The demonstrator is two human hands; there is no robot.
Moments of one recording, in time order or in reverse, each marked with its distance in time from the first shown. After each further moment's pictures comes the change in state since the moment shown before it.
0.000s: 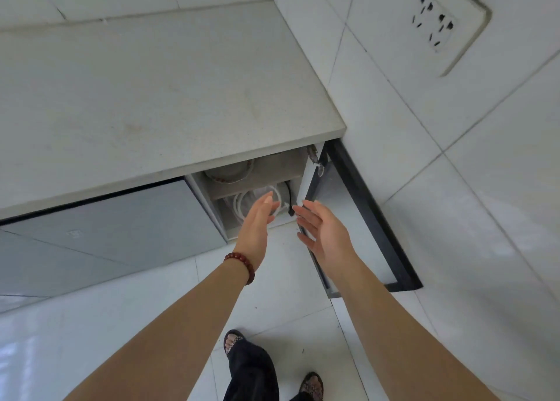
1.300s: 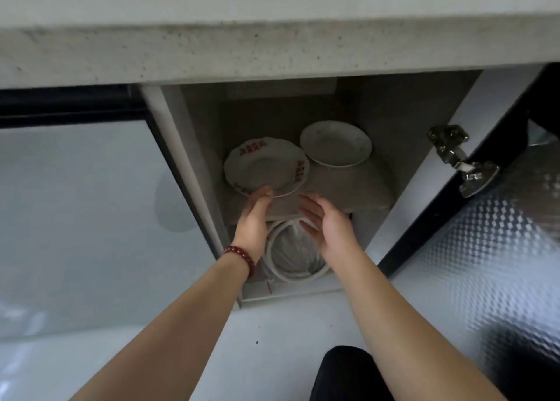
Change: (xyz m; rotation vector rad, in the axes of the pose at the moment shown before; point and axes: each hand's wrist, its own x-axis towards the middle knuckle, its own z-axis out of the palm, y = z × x) left_hand 0.328 -0.211 -0.087 -0.244 0.259 0.221; right_hand 0.399 0.169 0.084 0.057 -0.232 -0.123
